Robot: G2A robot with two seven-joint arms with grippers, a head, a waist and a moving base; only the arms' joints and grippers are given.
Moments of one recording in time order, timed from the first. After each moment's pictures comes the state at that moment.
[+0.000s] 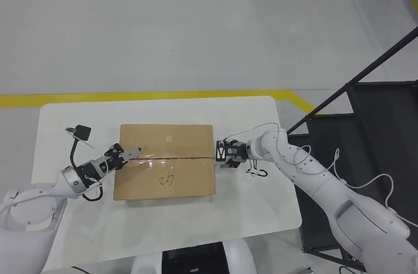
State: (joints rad) left arm 1.48 -0.94 -1.51 -1.79 0.01 -0.29 -0.79; right arm -0.76 -1.11 0.63 -0.96 -1.49 -0.82 0.07
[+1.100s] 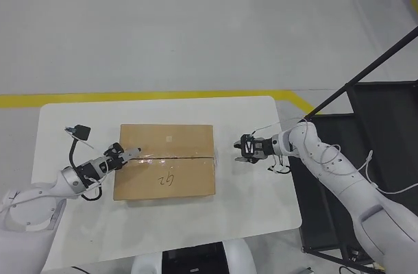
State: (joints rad) left arm 1.48 -0.94 -1.51 -1.82 0.05 -0.29 -0.78; right arm -0.80 -0.95 0.75 -1.03 -1.58 -1.01 -0.25
